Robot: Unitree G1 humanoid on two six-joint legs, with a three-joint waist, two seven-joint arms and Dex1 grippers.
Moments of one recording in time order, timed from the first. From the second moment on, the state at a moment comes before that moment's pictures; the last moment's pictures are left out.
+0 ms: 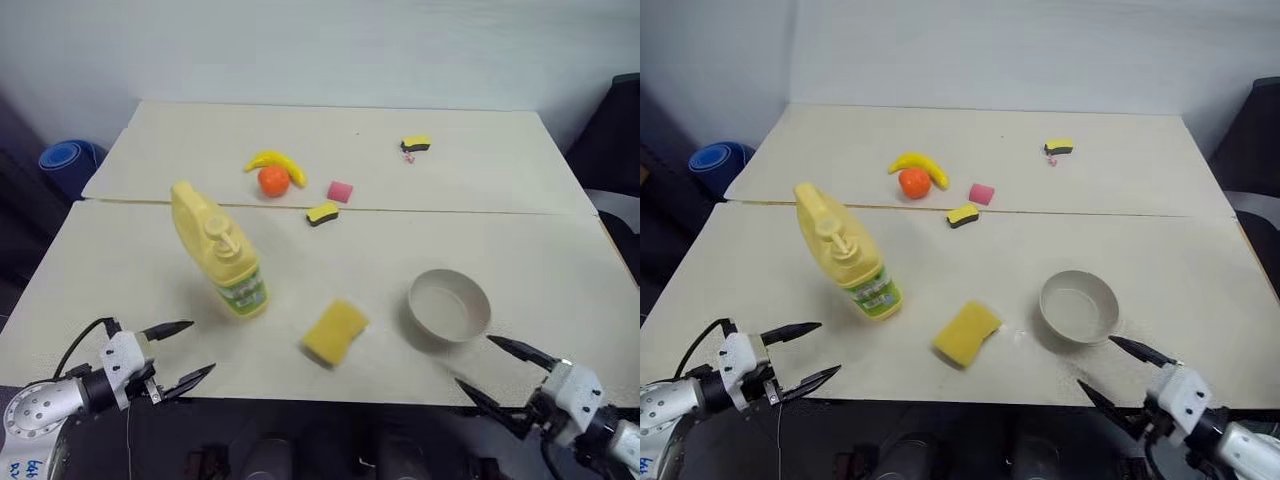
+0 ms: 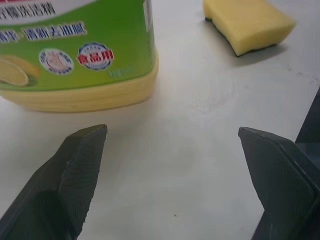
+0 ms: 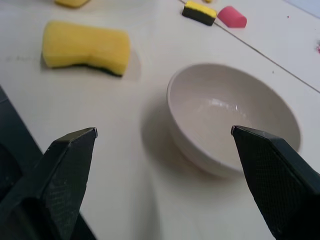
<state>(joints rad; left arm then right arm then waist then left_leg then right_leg) 0.32 0.69 0.32 -0.04 -0.35 -0.18 -0.99 0.55 -0.60 -0.37 -0.23 0.38 -0.31 0.99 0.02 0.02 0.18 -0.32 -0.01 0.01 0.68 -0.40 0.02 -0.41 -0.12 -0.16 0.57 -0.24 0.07</state>
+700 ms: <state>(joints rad) 0.33 0.79 0.34 -0.28 -0.59 0.10 -1.17 -0.65 -0.63 0.54 -0.16 -0.01 0.33 1.11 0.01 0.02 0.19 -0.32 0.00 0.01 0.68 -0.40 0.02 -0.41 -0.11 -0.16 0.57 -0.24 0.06</state>
